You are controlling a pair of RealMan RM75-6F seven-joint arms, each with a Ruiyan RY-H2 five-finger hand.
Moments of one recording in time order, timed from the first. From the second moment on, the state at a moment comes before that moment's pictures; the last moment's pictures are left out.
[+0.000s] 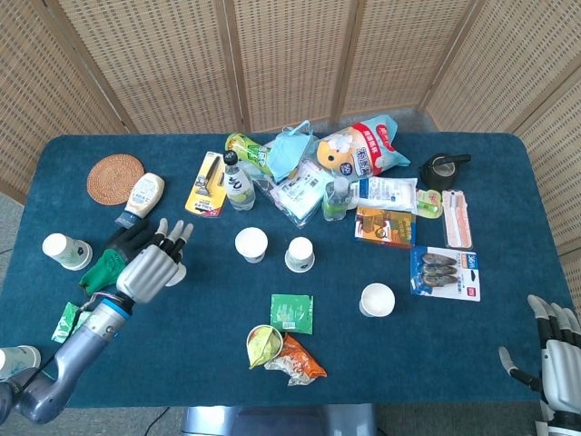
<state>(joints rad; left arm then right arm) -0.64 -1.33 0.05 -1.55 1.42 1.13 1.19 -0.11 -1.16 0.04 -1.74 -1.44 1.58 -0.01</state>
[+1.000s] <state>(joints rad) -0.59 -1.39 0.05 -1.62 1.39 1.17 1.32 -0.12 -1.15 0.04 -1.72 -1.46 1.59 0.02</state>
